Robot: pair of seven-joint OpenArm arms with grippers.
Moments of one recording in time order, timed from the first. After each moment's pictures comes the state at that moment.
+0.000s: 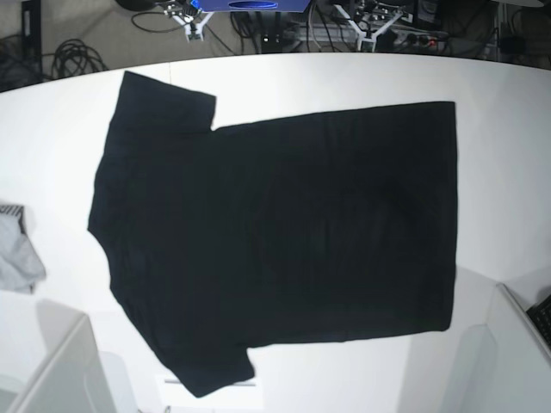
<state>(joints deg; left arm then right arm) 5.8 -4.3 1.9 7.3 0.8 0.3 -0.7 -5.2 -0.3 -0.6 5.0 -2.0 0.9 -5.3</state>
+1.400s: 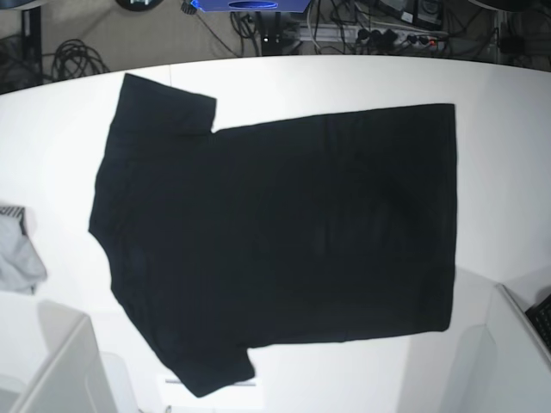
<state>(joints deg) 54.7 -22.0 1.3 67.3 -20.1 0.7 -19.8 -48.5 7.3 -0.1 70.4 19.2 -0.1 -8.9</state>
